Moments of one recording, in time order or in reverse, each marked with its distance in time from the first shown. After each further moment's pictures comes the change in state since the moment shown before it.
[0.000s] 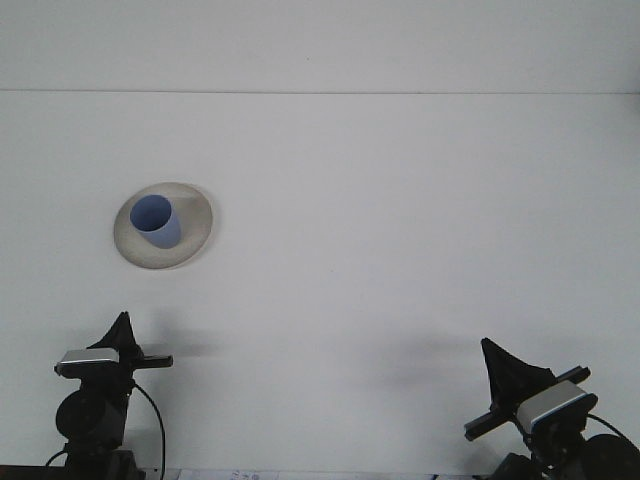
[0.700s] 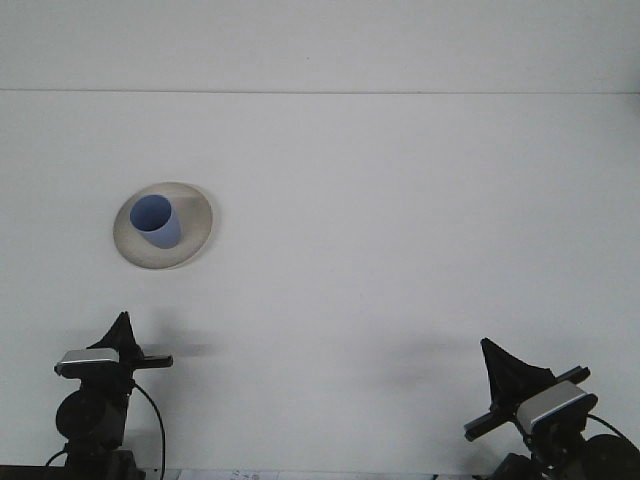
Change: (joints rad) left arm 0.000 0.000 0.000 0.000 0.000 0.000; right arm 0.000 0.000 0.000 0.000 0.000 0.000
